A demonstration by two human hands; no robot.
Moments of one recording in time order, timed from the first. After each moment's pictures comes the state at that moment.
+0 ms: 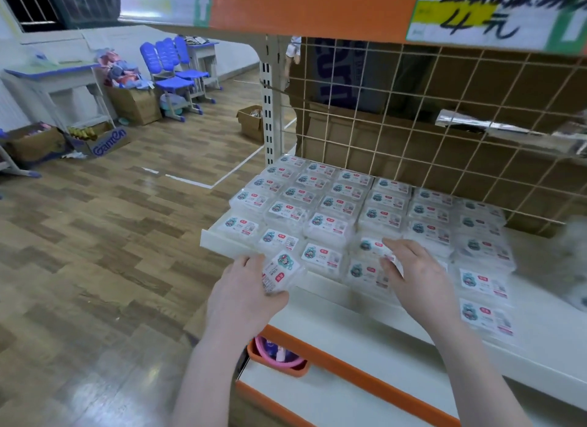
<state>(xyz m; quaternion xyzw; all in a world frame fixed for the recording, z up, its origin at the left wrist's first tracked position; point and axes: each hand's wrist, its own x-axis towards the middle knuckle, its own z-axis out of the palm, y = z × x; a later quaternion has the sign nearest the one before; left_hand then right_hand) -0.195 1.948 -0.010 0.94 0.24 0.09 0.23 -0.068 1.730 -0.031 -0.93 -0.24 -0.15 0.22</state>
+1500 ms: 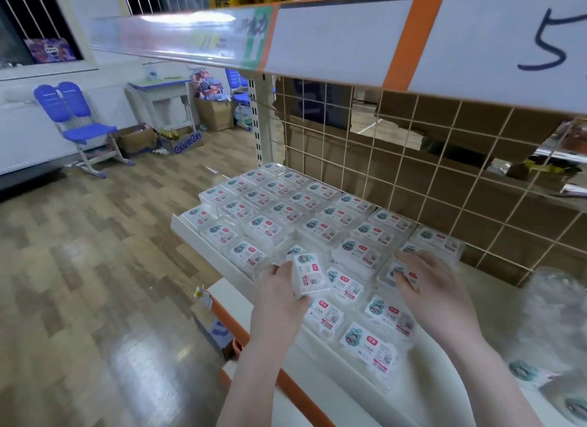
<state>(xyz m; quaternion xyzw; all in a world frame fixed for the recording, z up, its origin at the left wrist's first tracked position) -0.097 1.740 -0.026 0.87 0.35 0.14 0.31 0.040 1.572 -0.010 -0.91 -0.31 -0.04 0.26</state>
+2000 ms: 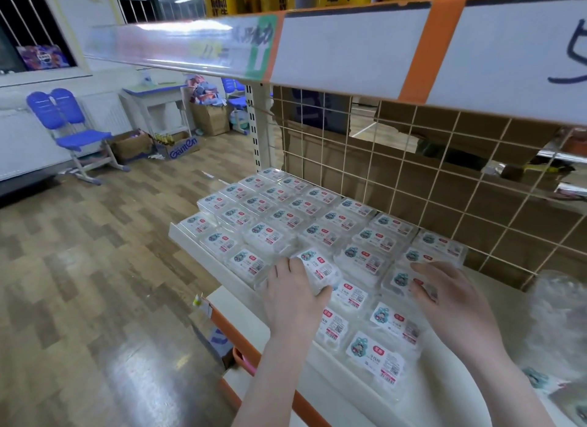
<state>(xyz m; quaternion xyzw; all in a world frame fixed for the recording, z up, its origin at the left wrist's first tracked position) -0.068 1.738 -0.029 0.90 0.38 0.15 0.13 0.044 1.560 -0.016 -0.92 -0.28 -0.05 0.28</state>
